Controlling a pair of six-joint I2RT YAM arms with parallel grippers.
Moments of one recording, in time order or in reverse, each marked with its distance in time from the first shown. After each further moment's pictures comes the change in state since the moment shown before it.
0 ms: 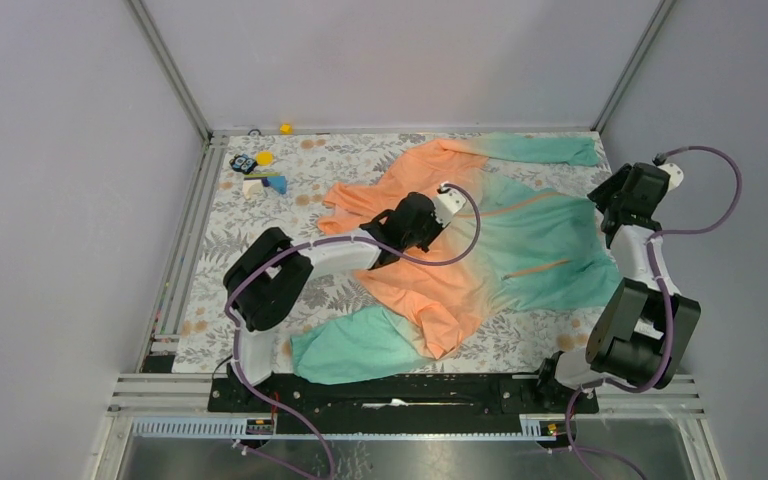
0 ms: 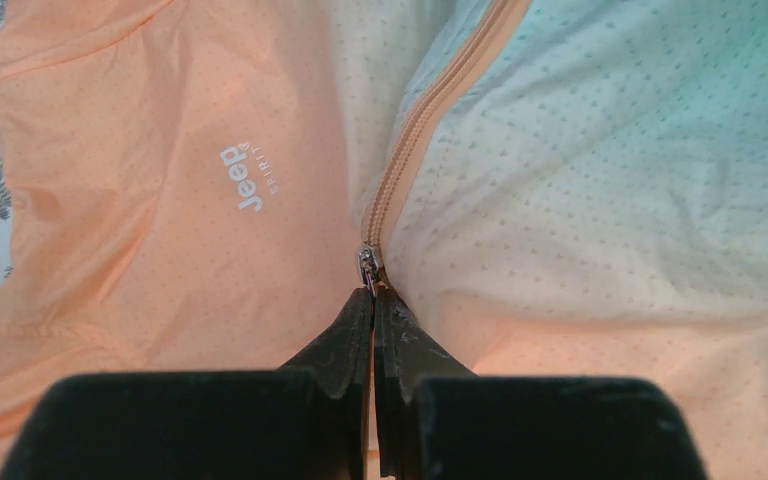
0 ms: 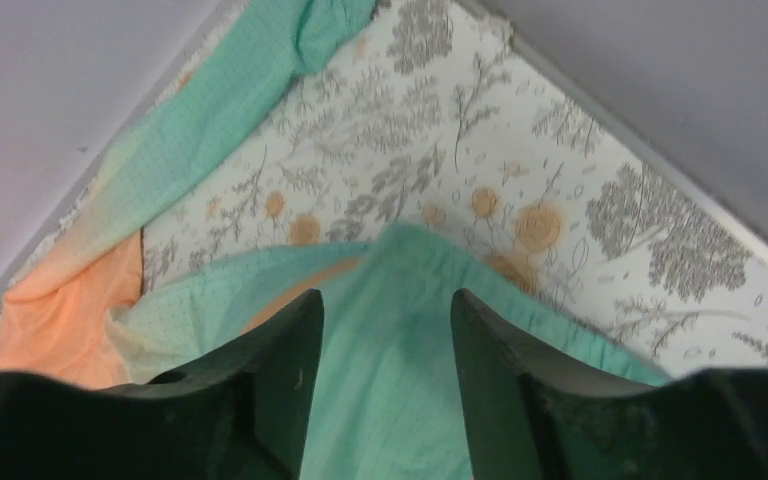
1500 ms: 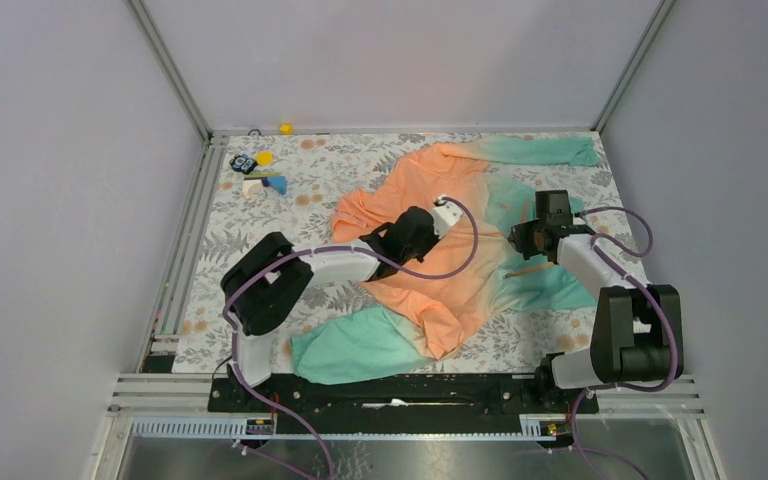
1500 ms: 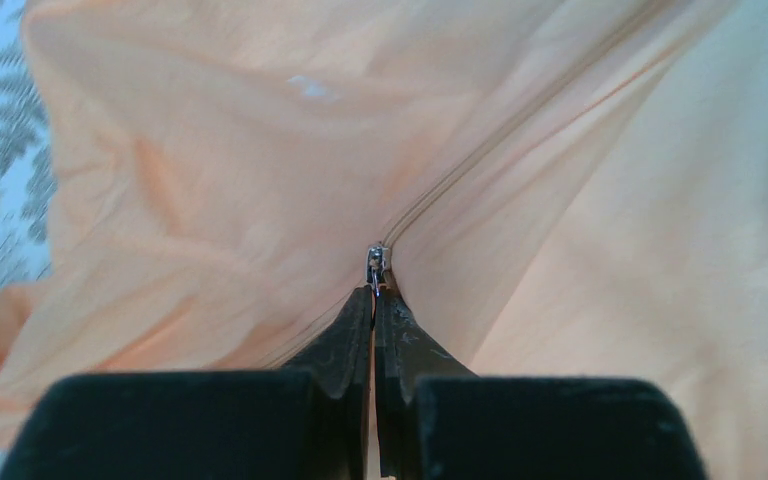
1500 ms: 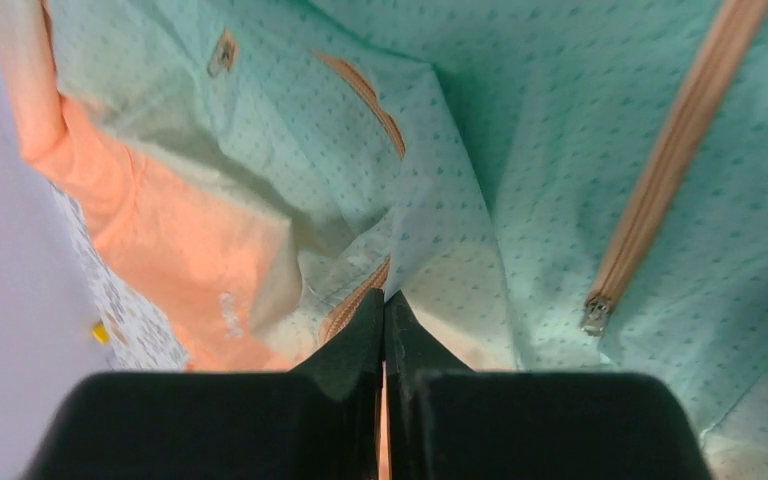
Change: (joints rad) left arm -0.050 -0.013 -0.061 0.025 -0.101 -0.002; right arm 0.455 0.003 -0.143 -0.341 0.029 0.872
